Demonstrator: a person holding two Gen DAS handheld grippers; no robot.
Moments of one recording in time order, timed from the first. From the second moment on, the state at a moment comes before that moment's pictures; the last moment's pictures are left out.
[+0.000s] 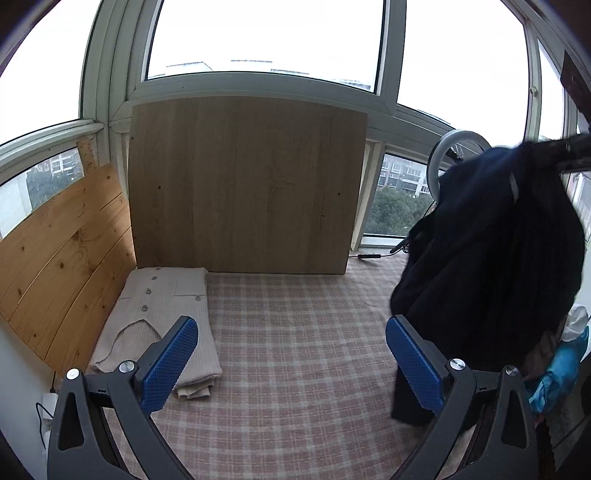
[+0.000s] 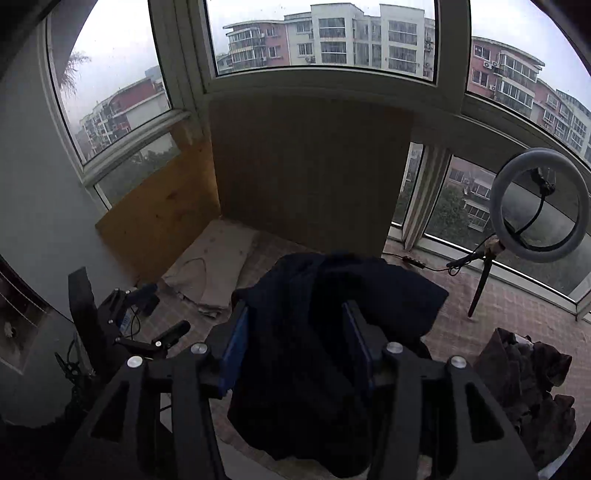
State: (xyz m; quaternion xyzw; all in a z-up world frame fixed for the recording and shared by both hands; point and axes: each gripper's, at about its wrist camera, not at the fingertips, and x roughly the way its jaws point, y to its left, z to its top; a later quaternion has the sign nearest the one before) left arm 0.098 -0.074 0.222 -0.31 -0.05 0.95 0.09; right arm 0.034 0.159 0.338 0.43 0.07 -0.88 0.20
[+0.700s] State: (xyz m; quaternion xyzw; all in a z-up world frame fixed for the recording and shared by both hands) left arm 0.108 -0.095 0.120 -0.45 -0.08 0.89 0.03; right arm -0.026 0.168 0.042 0.59 -0.04 -0.78 0.18
